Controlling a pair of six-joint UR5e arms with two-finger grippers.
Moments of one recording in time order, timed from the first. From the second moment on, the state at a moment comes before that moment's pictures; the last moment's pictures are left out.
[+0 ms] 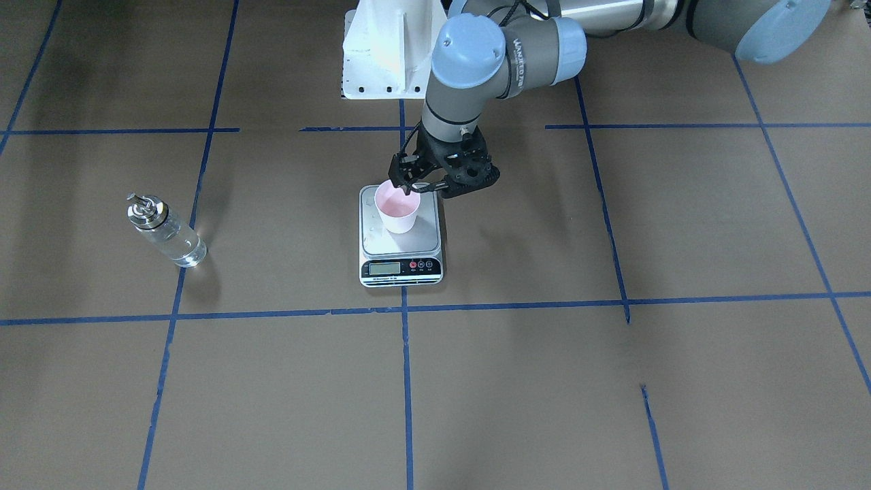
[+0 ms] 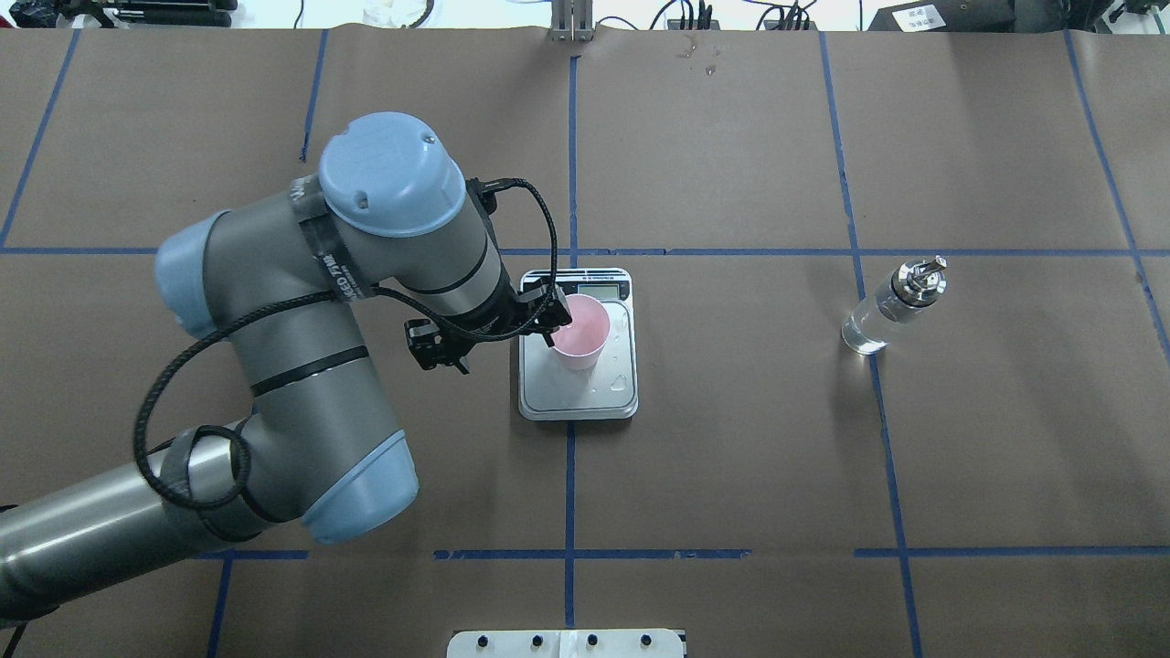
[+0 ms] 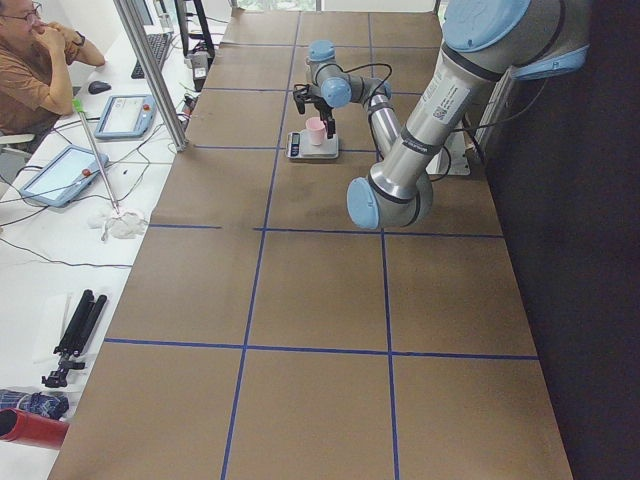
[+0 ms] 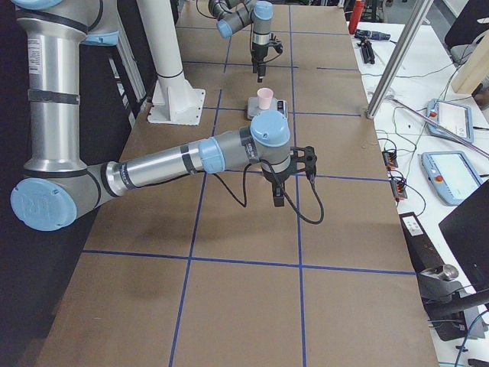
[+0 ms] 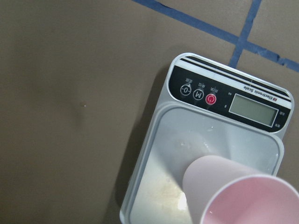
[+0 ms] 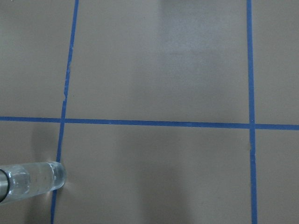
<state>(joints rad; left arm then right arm) -0.57 -2.30 -1.83 -1.43 -2.04 -1.47 1.52 -1.63 1.97 -1.55 2.46 0.27</state>
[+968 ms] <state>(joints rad) -0.82 -2.13 -2.09 -1.28 -2.05 -1.04 1.15 -1.71 2.37 -1.48 2.25 0.89</state>
